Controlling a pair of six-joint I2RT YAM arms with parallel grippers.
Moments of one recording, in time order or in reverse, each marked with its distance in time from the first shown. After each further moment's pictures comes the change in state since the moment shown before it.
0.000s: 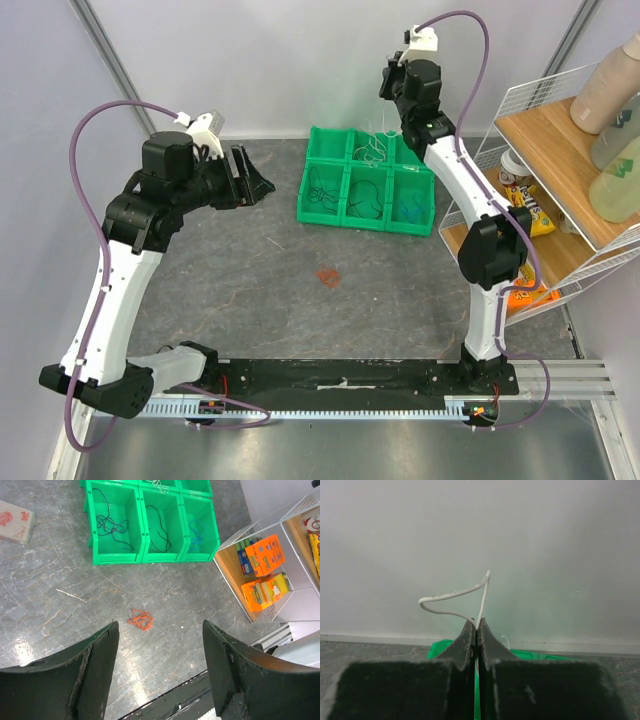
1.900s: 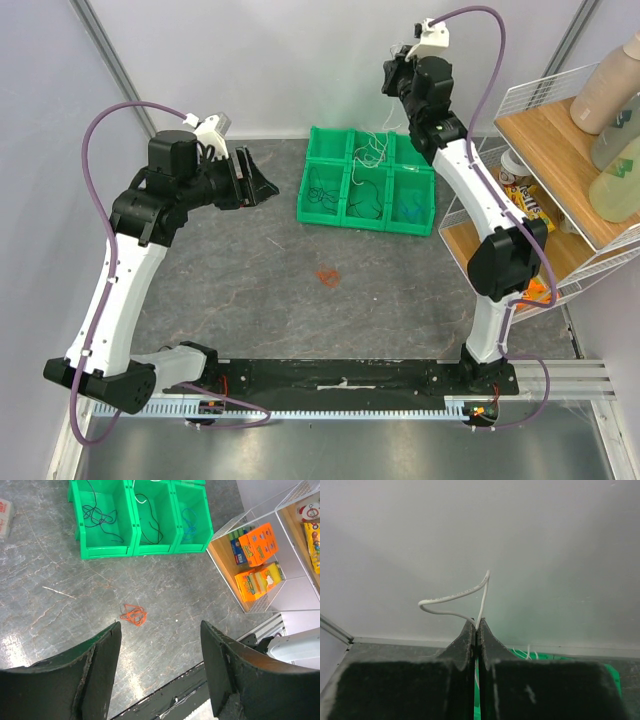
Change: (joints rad) left arm 0.024 0.024 -0.028 0.017 0.091 0.008; right arm 0.010 -0.150 -0.072 0.000 -0.038 0.057
